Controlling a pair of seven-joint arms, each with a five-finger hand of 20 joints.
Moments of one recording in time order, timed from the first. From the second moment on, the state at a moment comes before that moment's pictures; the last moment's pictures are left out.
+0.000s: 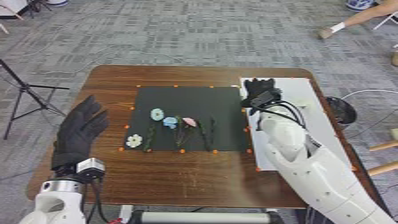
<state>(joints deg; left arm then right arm) 125.2 -62.3 -96.7 -117.6 45.8 8.0 18.9 -71.8 -58.6 56.0 -90.4 -152.6 -5.2 24.0</state>
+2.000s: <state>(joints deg) 125.7 -62.8 -96.5 -117.8 45.7 8.2 19.0 -73.4 -53.7 48.8 -99.3 -146.5 3.8 18.0</state>
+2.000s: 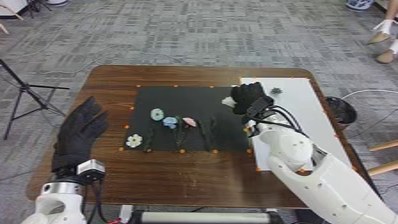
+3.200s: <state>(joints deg) 125.0 -62.5 -96.2 -117.6 45.7 8.0 19.0 -70.7 -64.9 41.9 -91.7 -152.8 4.7 17.0</state>
